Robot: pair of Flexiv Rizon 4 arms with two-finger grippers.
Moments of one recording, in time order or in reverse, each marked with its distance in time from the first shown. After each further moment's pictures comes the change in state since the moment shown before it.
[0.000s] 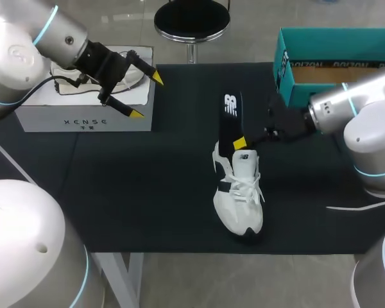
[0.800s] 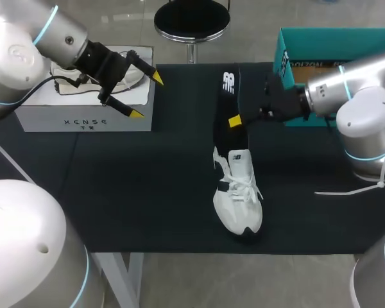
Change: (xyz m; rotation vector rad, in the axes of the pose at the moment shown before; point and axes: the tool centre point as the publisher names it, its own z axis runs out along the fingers) left arm 0.000 0.000 0.000 -0.001 0.000 0.000; right arm -0.005 0.060 -0.005 -0.076 -0.017 -0.090
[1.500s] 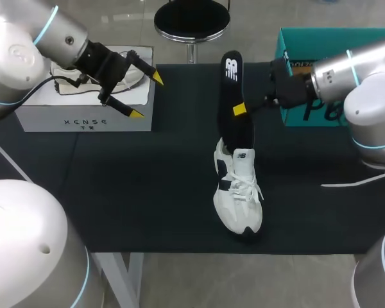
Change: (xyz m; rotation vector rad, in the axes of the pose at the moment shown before) left arm 0.000 0.000 0.000 0.000 0.000 0.000; right arm 0.012 0.025 -0.022 -0.008 -0.029 -0.055
